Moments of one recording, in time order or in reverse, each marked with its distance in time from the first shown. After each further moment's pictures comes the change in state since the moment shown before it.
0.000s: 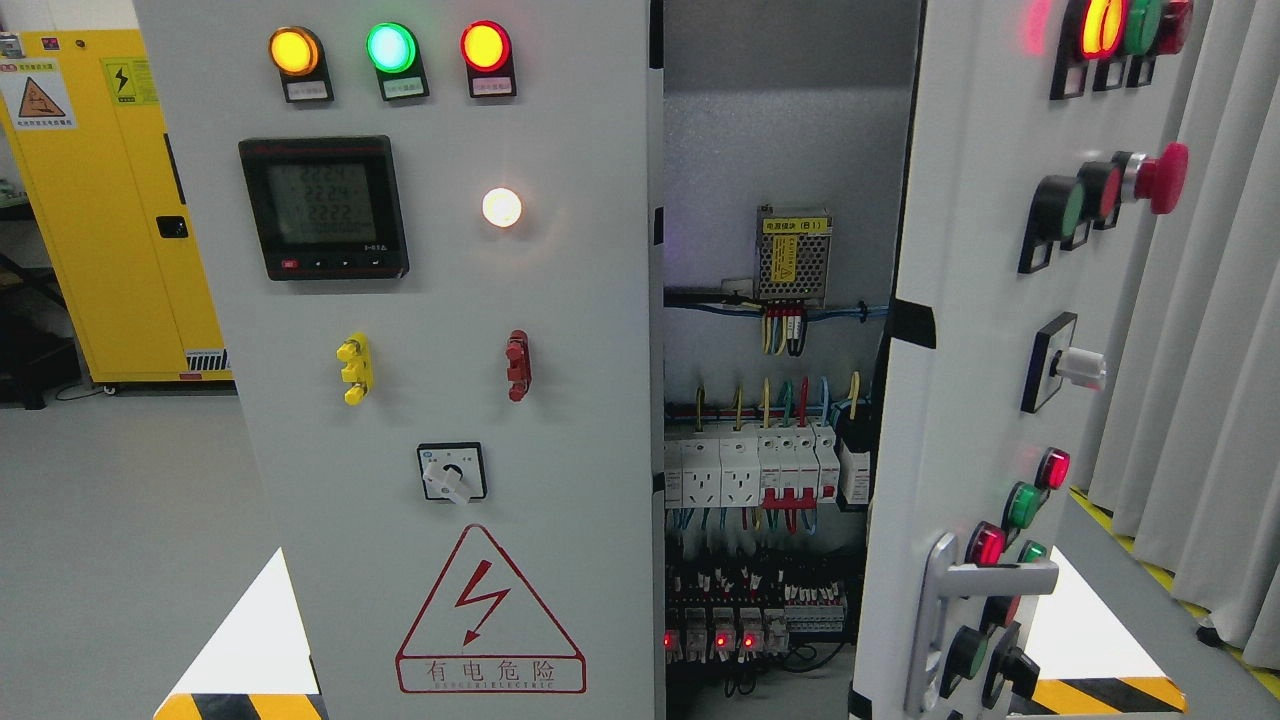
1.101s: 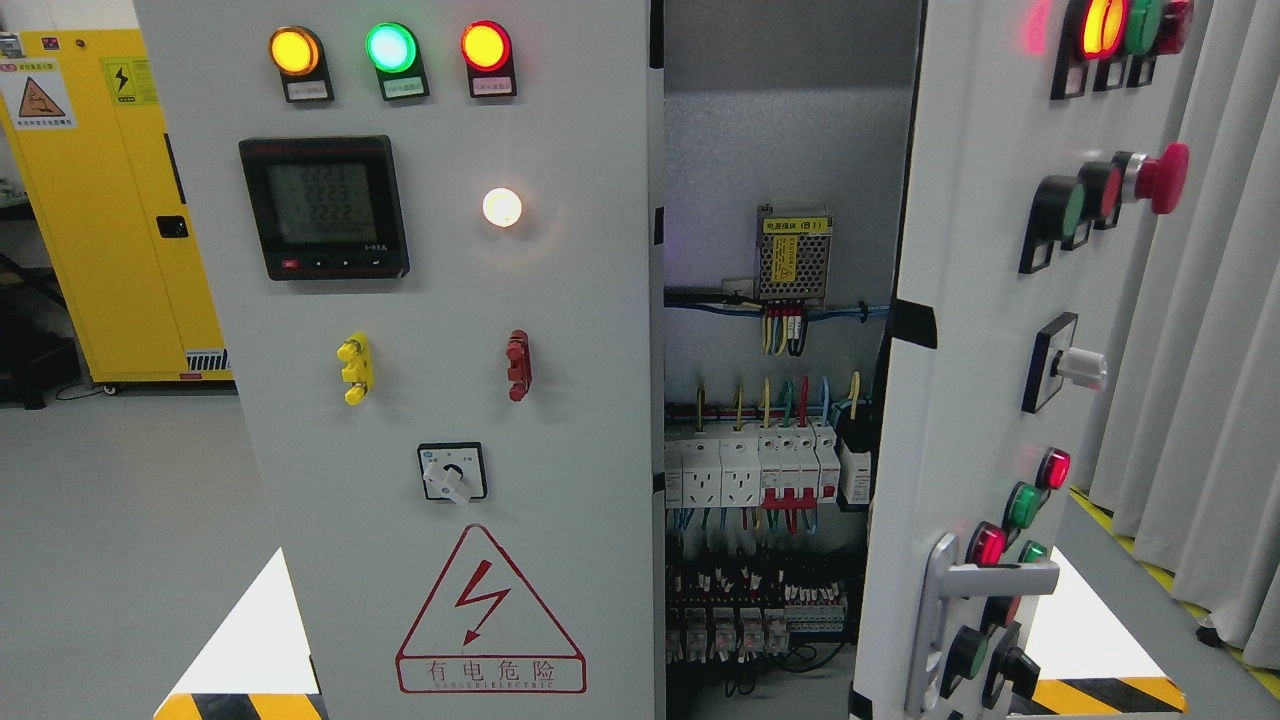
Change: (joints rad) left arm 0.088 0.053 0.009 -0.150 0.018 -0.106 -0.053; right arm 0.000 -0.046 -0.001 0.001 -0.002 -0.002 -0.004
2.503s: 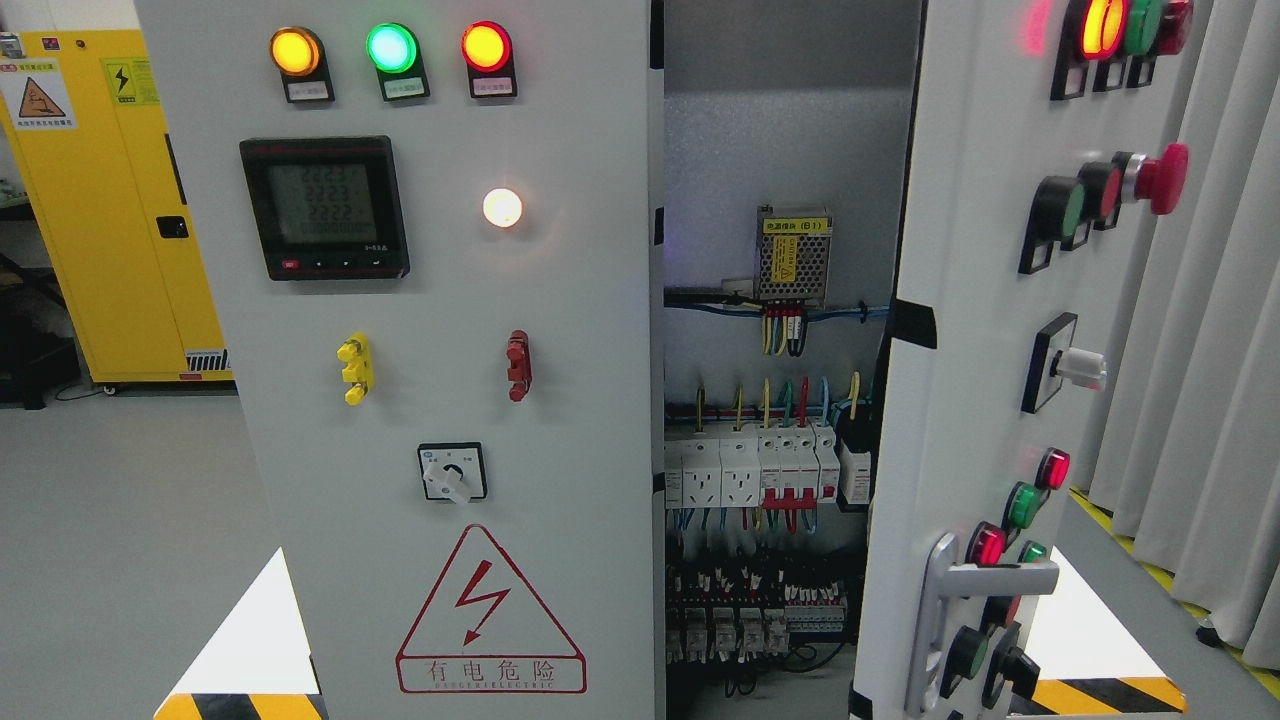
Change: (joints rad) left arm 0.439 0.268 0.400 -1.191 0.353 -0.023 -0.665; right arm 0.000 -0.007 0.001 0.007 0.001 0.004 -0.001
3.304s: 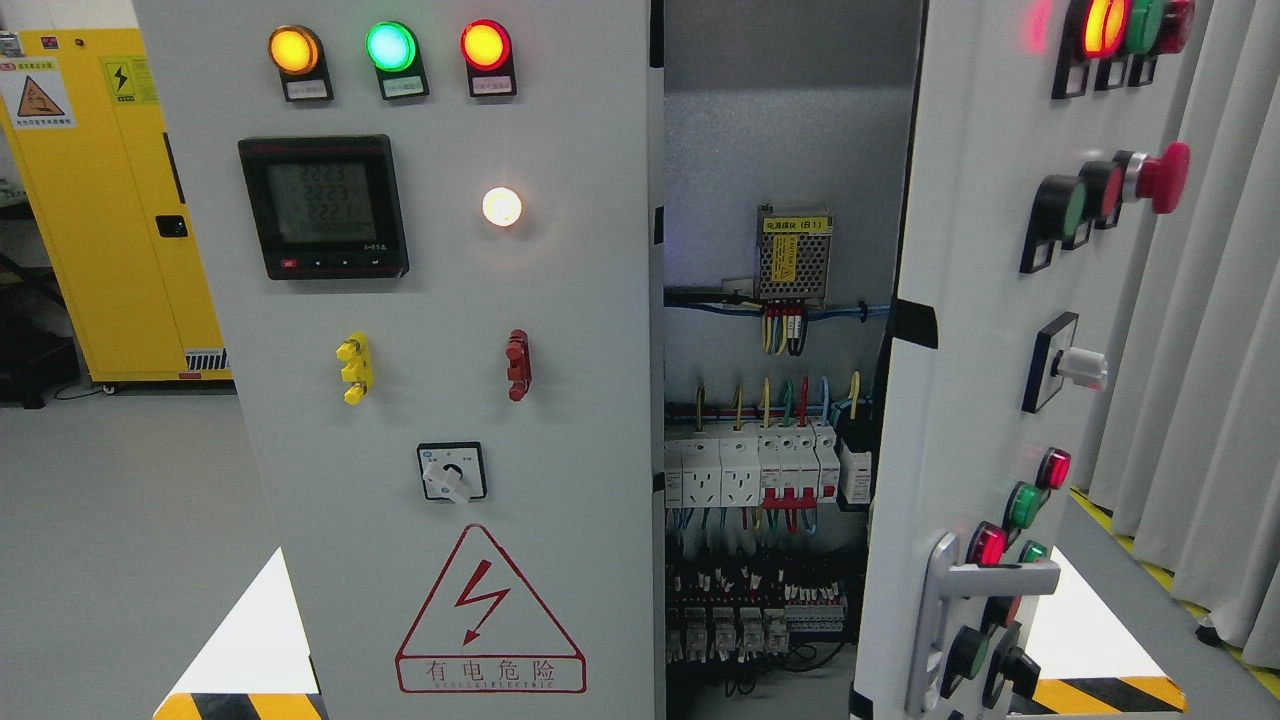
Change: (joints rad) left arm -0.348 0.186 0.102 -0.419 0.206 0.443 -0.029; right arm 0.032 -0.001 0.003 0.003 0.003 -0.003 0.000
